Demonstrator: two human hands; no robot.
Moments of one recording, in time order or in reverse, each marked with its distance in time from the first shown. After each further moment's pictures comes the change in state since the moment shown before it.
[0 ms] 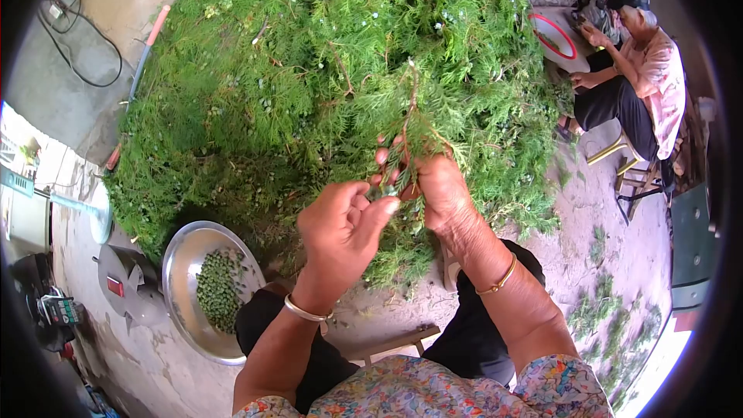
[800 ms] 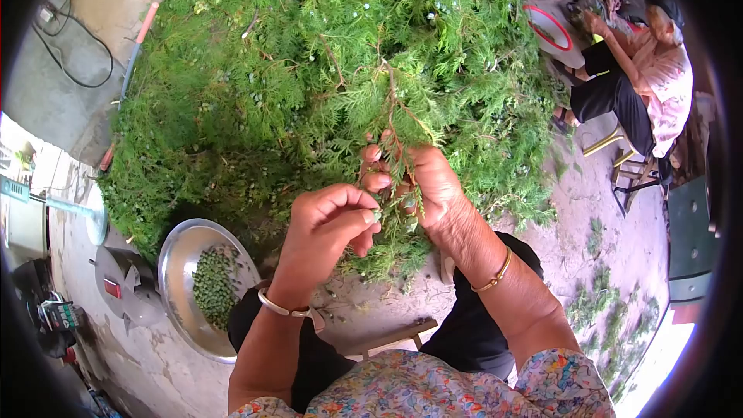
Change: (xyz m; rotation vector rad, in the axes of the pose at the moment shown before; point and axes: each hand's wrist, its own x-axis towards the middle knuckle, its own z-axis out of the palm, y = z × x) left_hand 0.012 0.011 -0.022 -0.531 -0.398 -0.628; right_hand 0.016 0.015 -0.014 0.498 -0.345 0.212
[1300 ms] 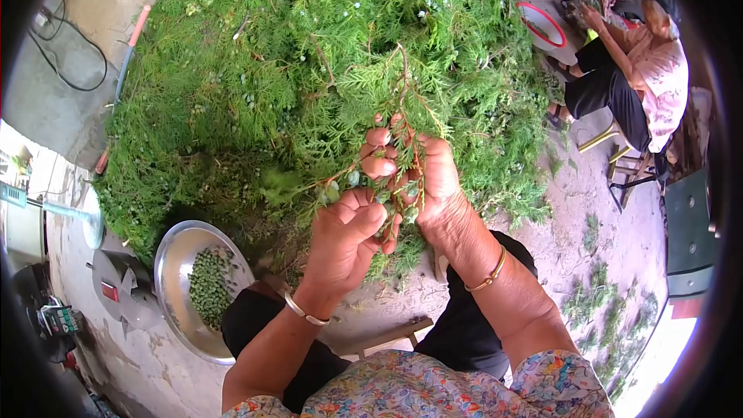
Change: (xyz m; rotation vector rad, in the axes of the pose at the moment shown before) left_hand 0.003 -0.038 0.032 -0.664 -0.079 -0.018; right_hand 0.000 -0.006 -0.009 0.344 -0.160 -0.013
